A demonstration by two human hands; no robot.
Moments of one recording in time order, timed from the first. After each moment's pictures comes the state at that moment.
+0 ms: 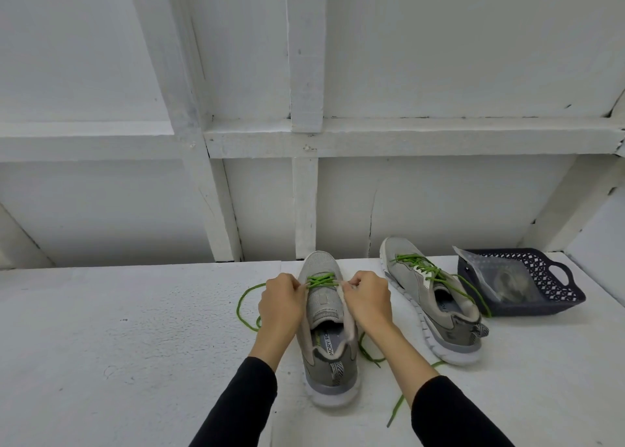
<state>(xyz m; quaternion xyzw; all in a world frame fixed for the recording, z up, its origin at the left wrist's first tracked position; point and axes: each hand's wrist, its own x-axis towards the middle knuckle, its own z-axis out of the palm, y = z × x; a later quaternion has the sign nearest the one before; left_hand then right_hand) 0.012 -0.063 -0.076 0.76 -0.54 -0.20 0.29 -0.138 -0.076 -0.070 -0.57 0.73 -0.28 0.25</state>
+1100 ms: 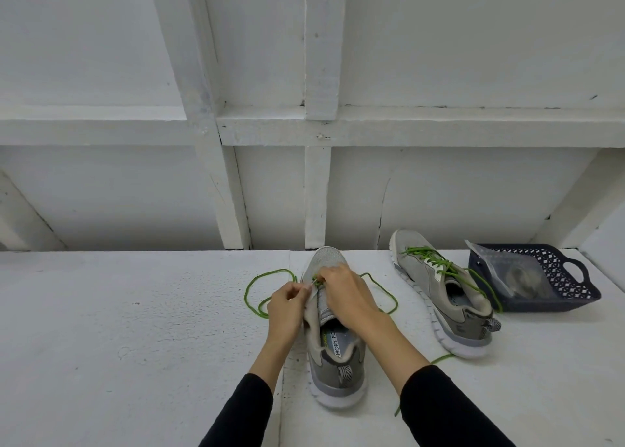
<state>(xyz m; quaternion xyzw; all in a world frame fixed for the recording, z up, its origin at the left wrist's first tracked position) 0.018 -0.039 -0.113 0.64 -0.37 -0.43 0.51 -0.103 -0.068 -0.068 -0.82 0.54 -0.15 0.09</state>
